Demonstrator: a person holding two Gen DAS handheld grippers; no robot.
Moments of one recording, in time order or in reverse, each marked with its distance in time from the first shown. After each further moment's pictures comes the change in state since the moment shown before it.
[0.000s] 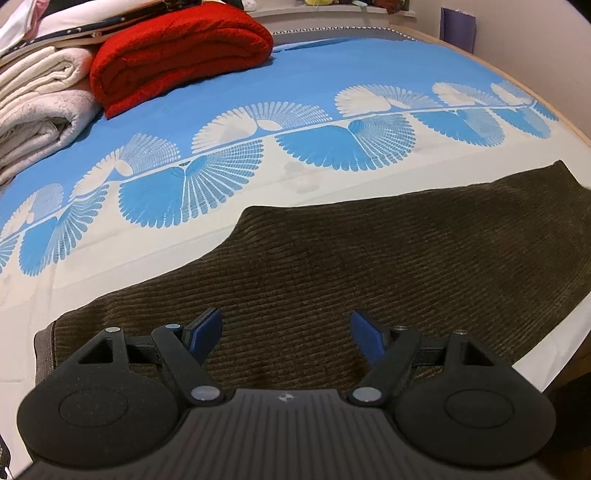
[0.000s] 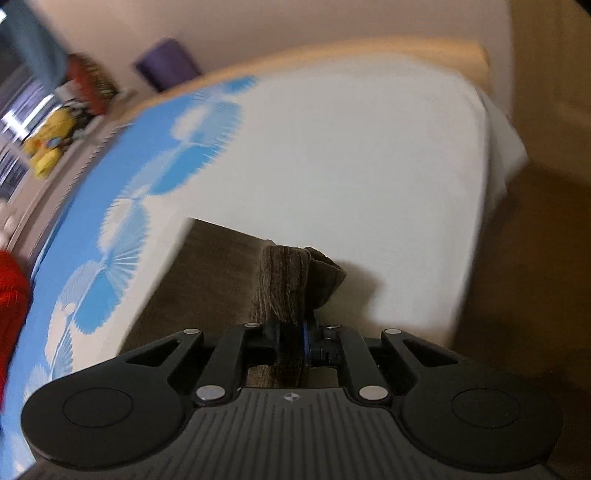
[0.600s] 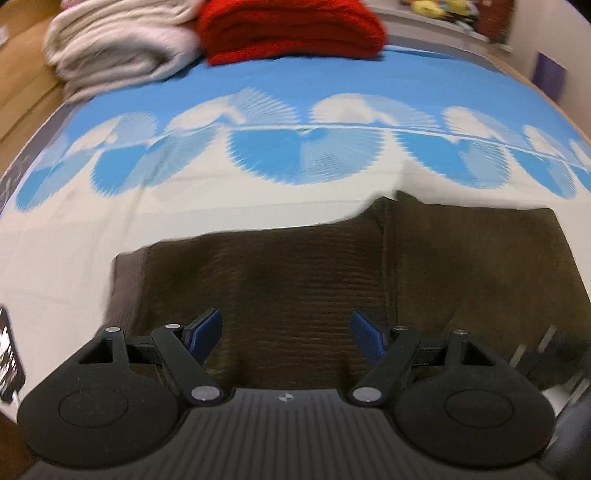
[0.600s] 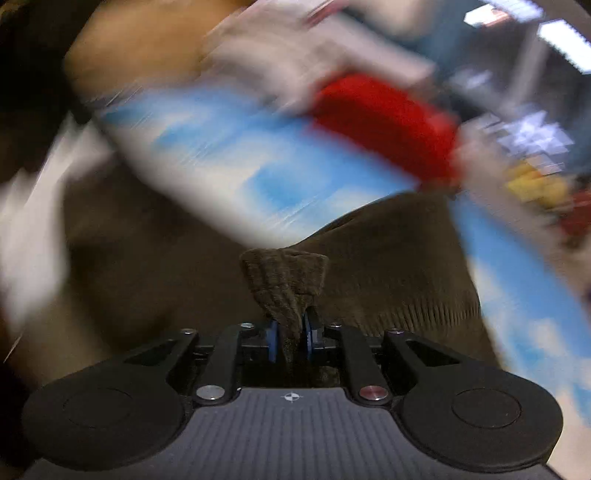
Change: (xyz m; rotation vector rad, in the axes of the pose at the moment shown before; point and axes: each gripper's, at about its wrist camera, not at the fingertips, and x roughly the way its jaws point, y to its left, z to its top) left arm -0.018 0.105 -0.033 -0.287 0.071 0.128; right arm -0.133 0.293 -0.388 -1.528 0.091 0.711
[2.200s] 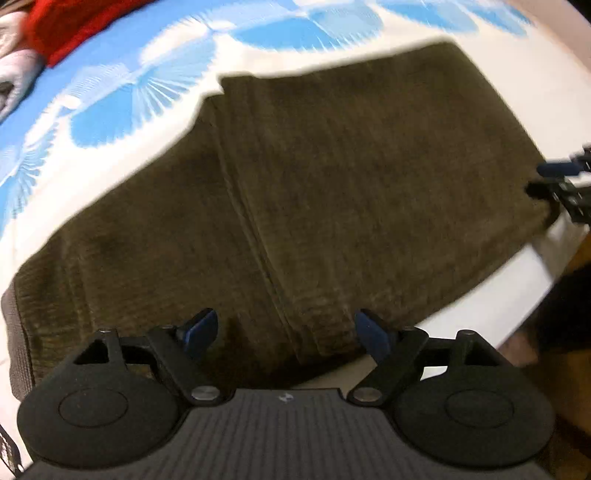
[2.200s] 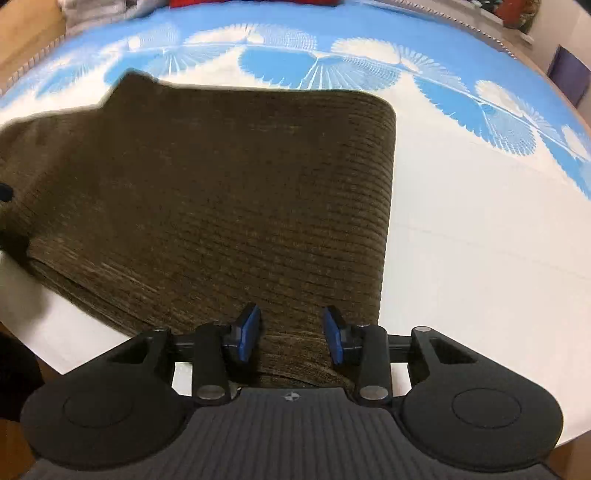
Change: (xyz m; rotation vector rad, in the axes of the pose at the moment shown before) left arm 0.036 -0.112 -0.032 0.428 0.202 -0.168; right arm -0.056 -0.168 -0.098 0.550 0.253 -0.112
